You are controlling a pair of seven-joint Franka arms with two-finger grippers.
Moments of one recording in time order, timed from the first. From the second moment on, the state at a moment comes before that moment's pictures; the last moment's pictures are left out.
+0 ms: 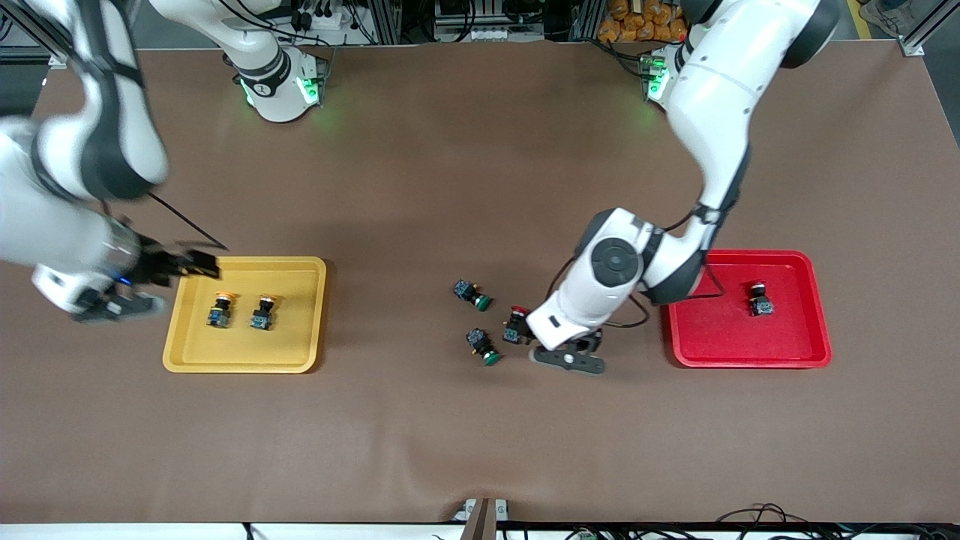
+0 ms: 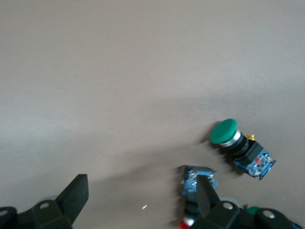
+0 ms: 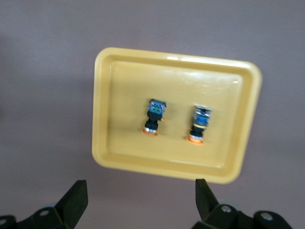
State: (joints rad) left arm -0.41 0.82 -0.17 -1.40 0.10 2.43 -0.37; right arm 0.13 0.14 -0.15 -1.77 0.11 1.83 -0.17
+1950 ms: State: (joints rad) left arm -0.56 0.94 -0.06 -1.36 0.10 2.54 -0.42; right arm -0.06 0.03 0.01 -1.58 0.06 1.59 -0.14
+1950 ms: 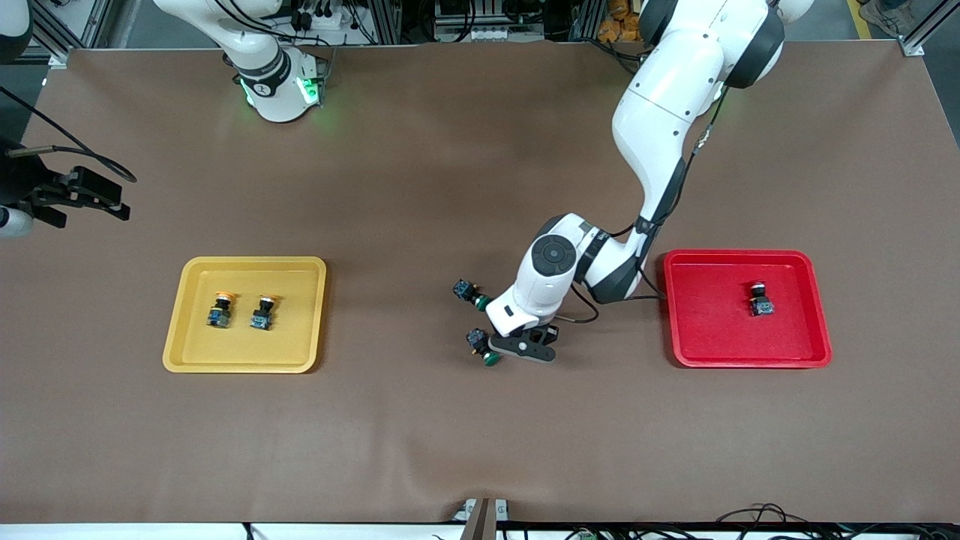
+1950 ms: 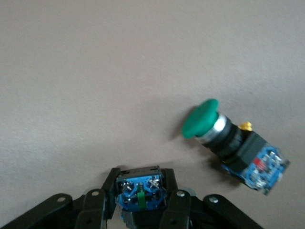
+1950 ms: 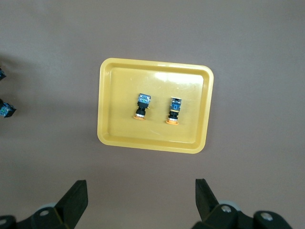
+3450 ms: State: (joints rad) left arm -0.18 0.41 -0.06 -1.72 0.10 2.06 -0.21; right arm -0.03 -0.01 0.07 -1.56 0.04 1.52 -0.11
